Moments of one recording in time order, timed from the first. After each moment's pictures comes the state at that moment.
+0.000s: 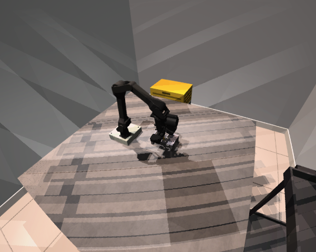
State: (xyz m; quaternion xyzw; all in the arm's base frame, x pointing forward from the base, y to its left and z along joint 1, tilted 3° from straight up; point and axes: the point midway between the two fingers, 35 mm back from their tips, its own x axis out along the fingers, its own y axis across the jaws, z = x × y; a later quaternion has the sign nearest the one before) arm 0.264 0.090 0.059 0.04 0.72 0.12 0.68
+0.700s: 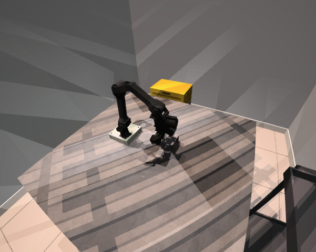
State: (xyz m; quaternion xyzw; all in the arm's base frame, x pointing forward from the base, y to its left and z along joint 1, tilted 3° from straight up) arm 0.264 0.088 0.058 0.05 0.72 0.13 0.68
